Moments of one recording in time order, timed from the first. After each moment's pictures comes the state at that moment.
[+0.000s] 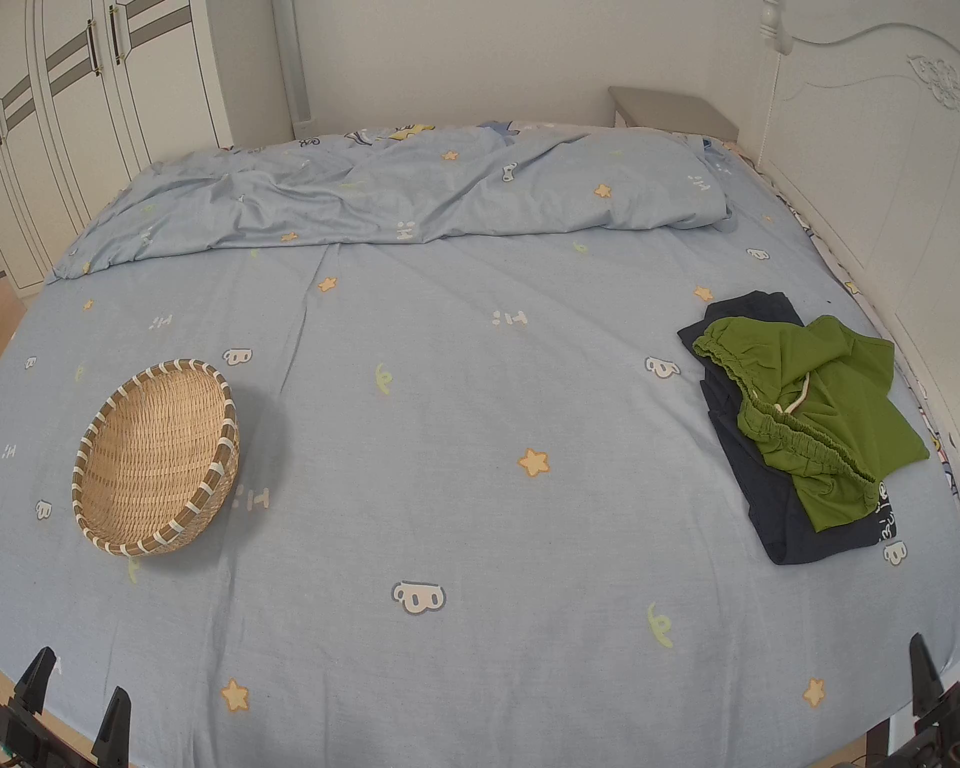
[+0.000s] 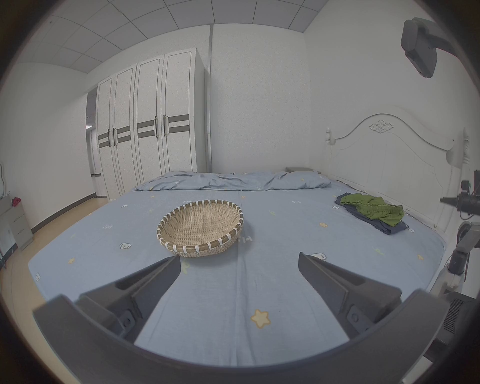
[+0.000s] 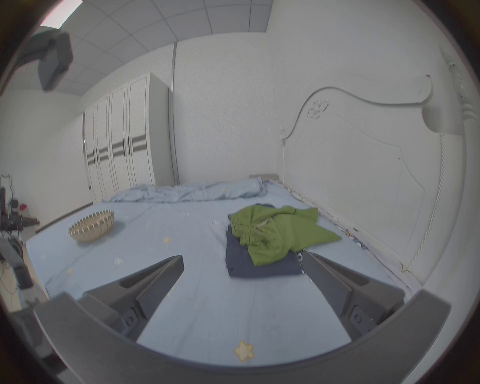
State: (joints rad) left arm 0.00 0.02 -0.02 0.00 -0.02 0.01; right arm -0.01 0.02 -0.03 0.00 0.01 -0.01
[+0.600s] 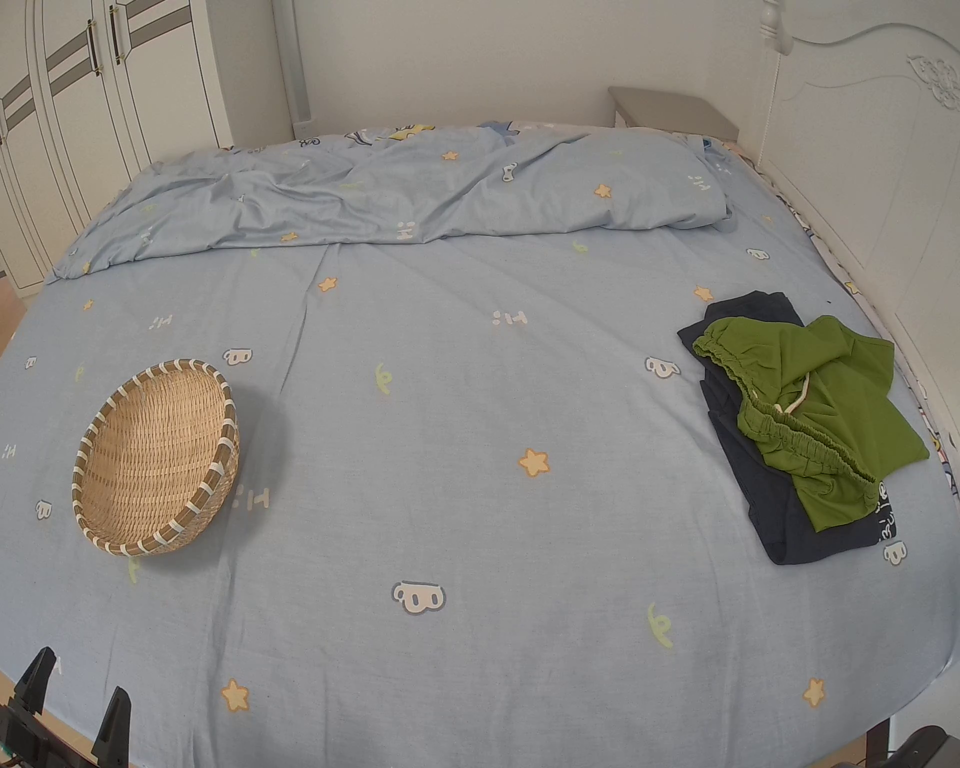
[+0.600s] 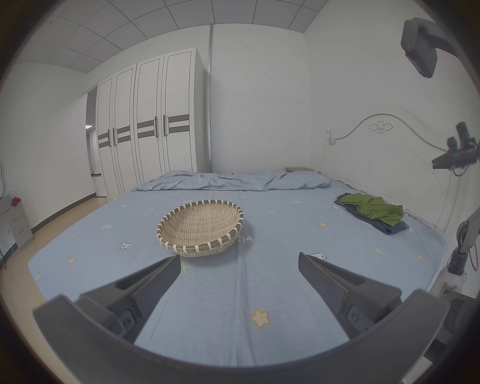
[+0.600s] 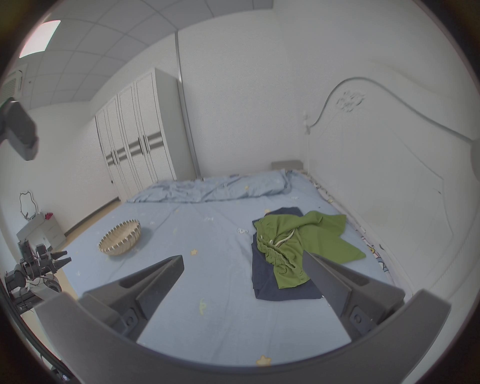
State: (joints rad) left arm 0.00 0.02 -0.02 0.00 -0.02 0.01; right arm 0.16 0.50 -0.63 0.25 0.02 0.02
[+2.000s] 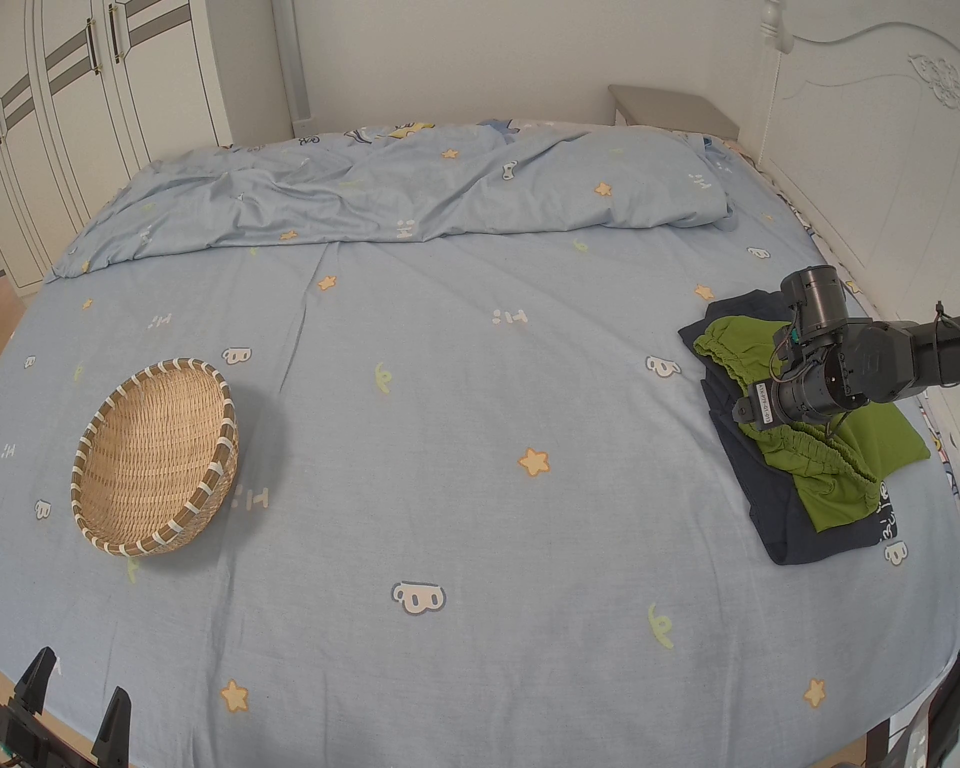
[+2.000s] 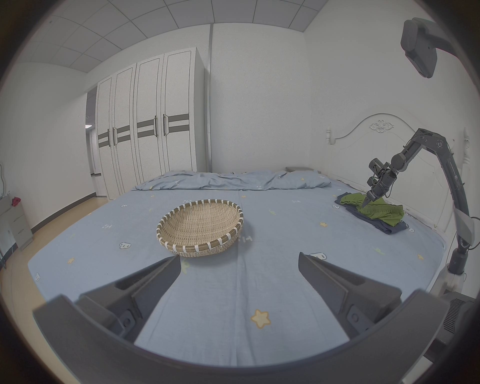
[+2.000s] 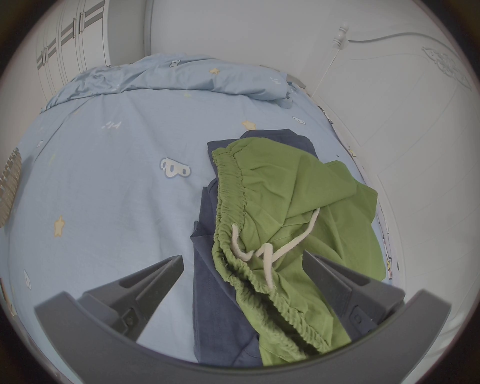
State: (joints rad) left arm 0.00 0.02 -0.02 0.00 -0.02 0.01; right arm 0.18 1.97 -1.37 0.15 -0.33 -0.10
